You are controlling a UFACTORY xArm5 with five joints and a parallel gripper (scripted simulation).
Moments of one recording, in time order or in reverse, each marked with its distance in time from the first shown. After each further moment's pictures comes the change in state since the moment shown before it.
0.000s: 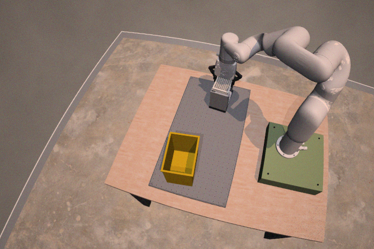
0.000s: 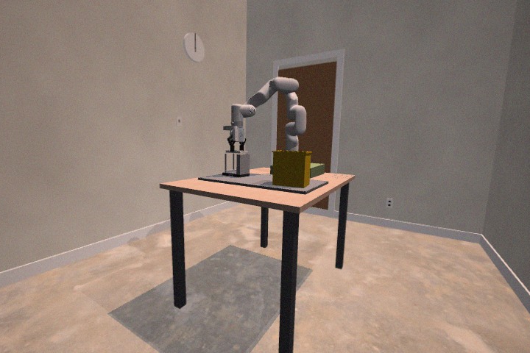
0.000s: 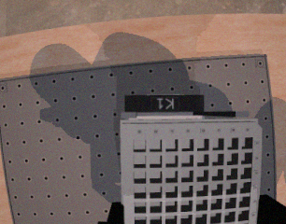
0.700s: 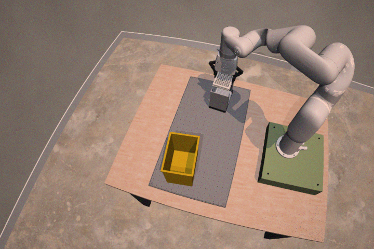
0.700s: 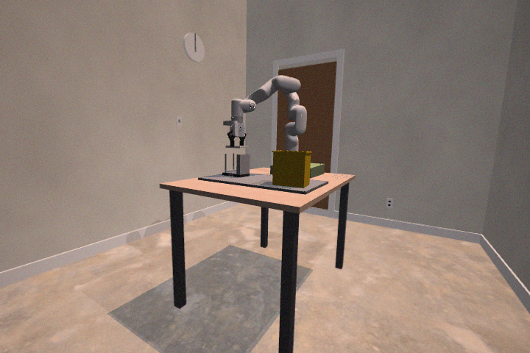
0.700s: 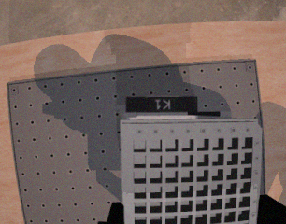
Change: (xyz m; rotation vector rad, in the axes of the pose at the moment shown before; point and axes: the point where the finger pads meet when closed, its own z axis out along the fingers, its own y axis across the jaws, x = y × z) arm 0.000 0.000 -0.032 0.000 0.000 0.000
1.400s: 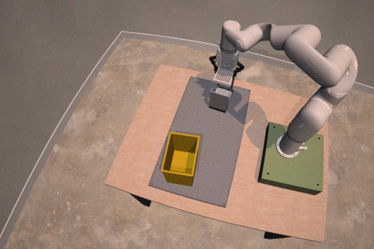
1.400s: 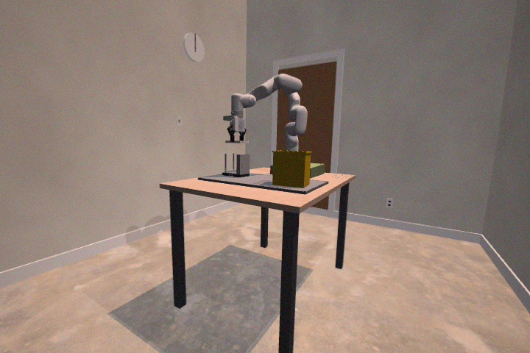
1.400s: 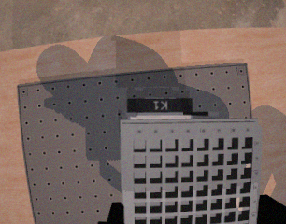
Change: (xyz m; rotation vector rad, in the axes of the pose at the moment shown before) arm 0.000 0.000 -0.032 0.000 0.000 0.000
